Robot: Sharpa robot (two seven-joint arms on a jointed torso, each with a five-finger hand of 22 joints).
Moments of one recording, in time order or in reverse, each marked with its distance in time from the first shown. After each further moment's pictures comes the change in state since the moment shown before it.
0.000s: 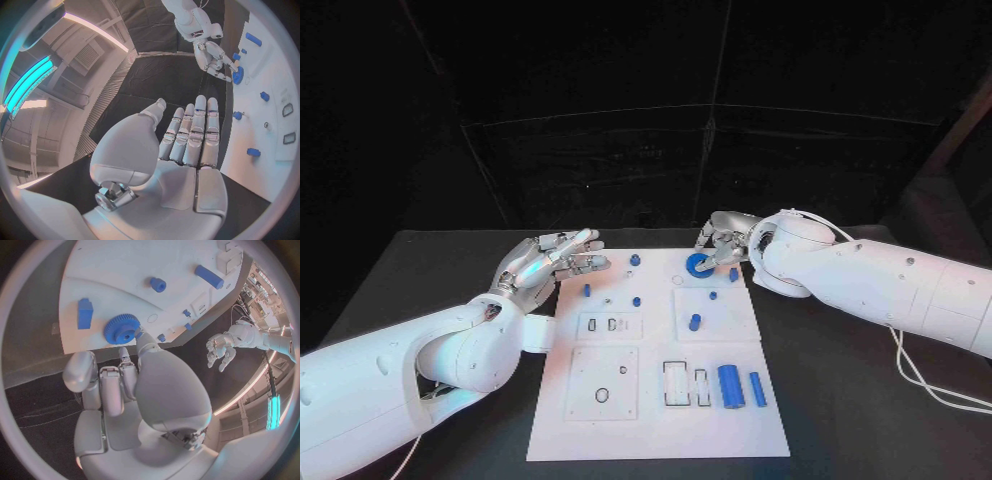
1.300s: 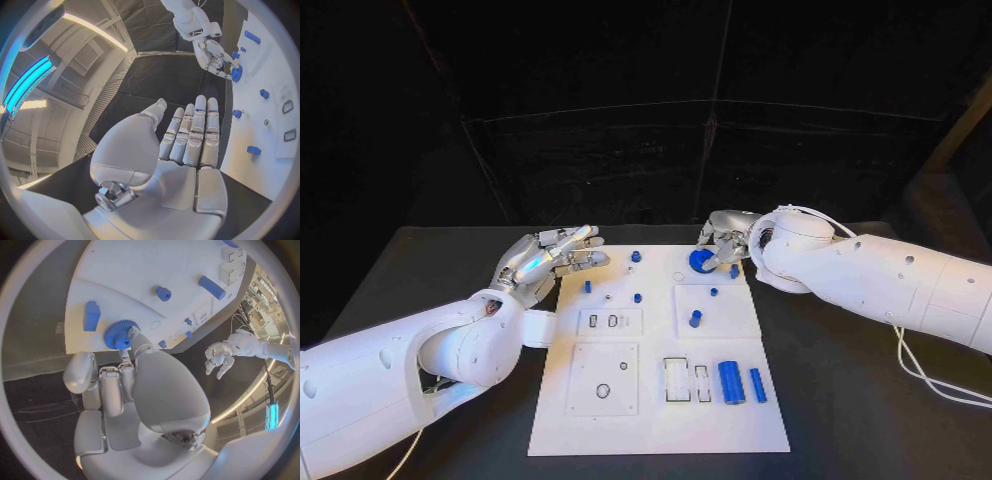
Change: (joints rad) left arm 0.000 0.003 0.000 -0.012 0.001 0.002 -0.003; left_hand 0.004 0.004 0.004 -0.004 0.000 0.000 0.000 0.000 0.000 0.000 0.000 0.000 0.000 0.000 0.000 -0.004 0.001 0.000 0.000 0.000 -0.004 -0.002; right arm 0.001 0.005 0.001 -0.006 -0.070 0.048 0.004; right_hand 0.078 0.035 0.086 -0.097 -0.036 0.010 0.003 0.017 -0.005 0.003 -0.004 0.012 0.003 0.000 0.000 0.004 0.000 0.000 0.000 0.000 0.012 0.018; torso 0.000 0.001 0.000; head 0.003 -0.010
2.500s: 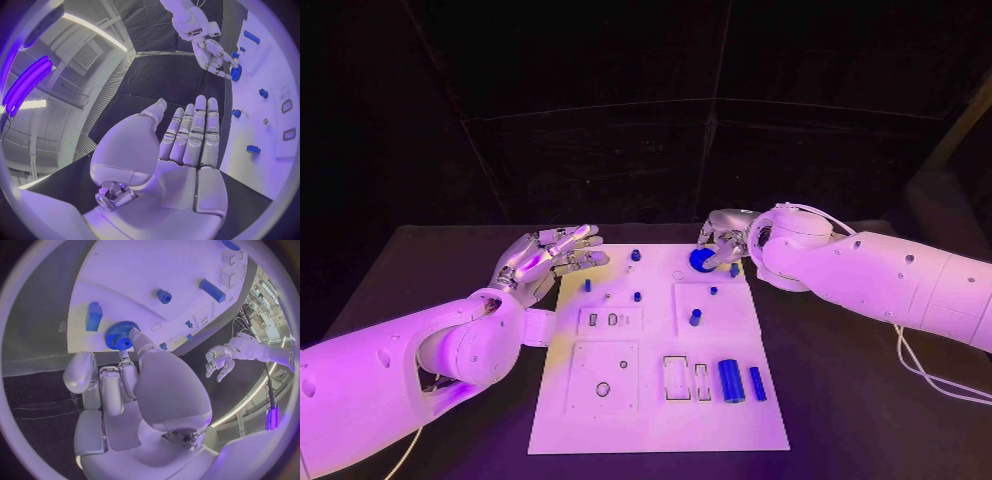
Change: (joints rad) left arm 0.000 -0.002 0.000 0.000 0.000 0.001 -0.005; left_hand 0.000 0.000 0.004 -0.004 0.000 0.000 0.000 -0.004 0.000 0.000 0.000 0.000 0.000 0.004 0.004 0.000 0.001 0.000 0.000 0.000 0.000 -0.001; right arm 0.002 -0.001 0.002 0.012 -0.030 0.024 -0.027; right_hand -0.055 -0.033 0.067 -0.027 0.066 -0.015 0.004 0.003 0.001 -0.016 0.009 -0.028 -0.004 0.000 0.007 0.000 0.000 0.000 -0.004 0.004 0.004 0.001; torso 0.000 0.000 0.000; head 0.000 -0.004
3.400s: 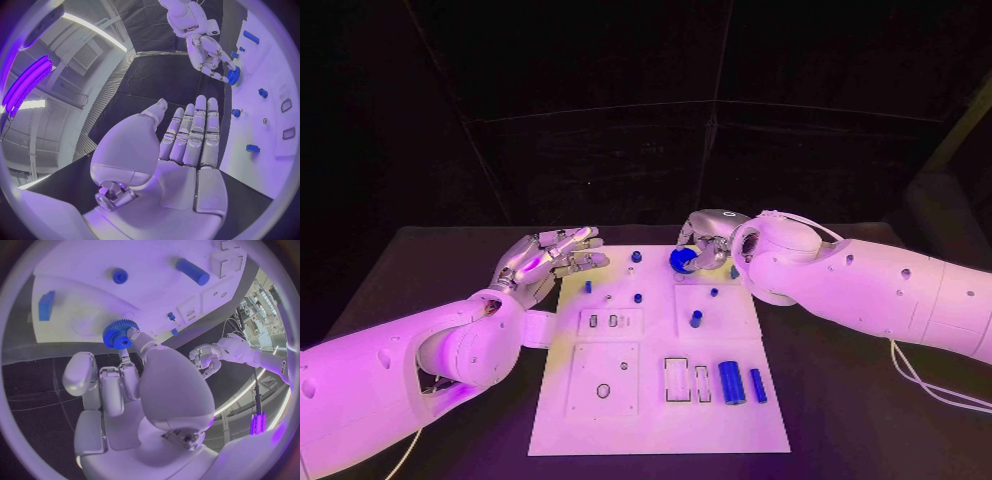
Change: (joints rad) left arm 0.000 -0.003 0.000 0.001 0.000 0.001 -0.005; left_hand 0.004 0.004 0.008 -0.008 0.000 0.000 0.000 0.000 0.000 0.000 0.000 0.000 0.000 0.000 0.000 -0.004 0.001 0.000 0.000 0.000 0.000 -0.003; right arm -0.005 0.006 -0.003 0.140 -0.082 -0.110 -0.017; right_hand -0.067 -0.004 0.172 -0.016 -0.010 0.067 -0.010 0.029 -0.004 0.015 -0.022 0.009 0.000 0.000 -0.008 0.000 0.000 -0.016 0.007 -0.007 0.015 0.019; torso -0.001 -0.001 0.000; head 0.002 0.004
